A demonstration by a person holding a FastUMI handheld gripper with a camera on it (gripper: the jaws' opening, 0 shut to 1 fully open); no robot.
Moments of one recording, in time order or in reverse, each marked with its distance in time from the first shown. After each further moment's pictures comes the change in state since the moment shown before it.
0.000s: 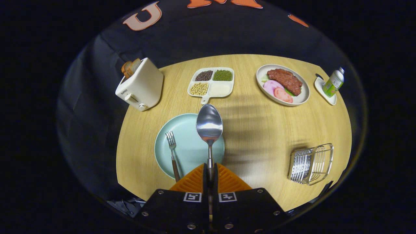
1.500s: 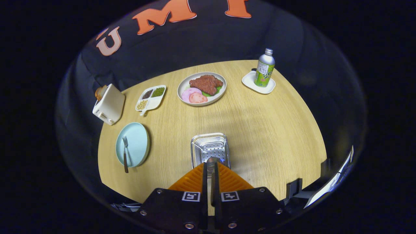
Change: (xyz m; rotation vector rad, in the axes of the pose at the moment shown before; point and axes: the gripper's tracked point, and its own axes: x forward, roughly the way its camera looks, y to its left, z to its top) arm -0.076 -0.197 -0.026 0.123 -0.142 -0.137
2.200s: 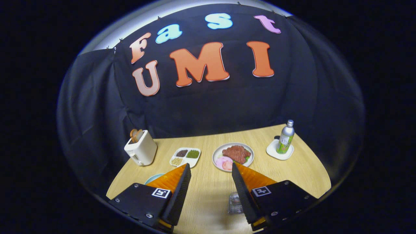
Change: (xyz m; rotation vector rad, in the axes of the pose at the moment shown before) arm -0.079 0.096 0.130 -0.084 -0.623 0.141
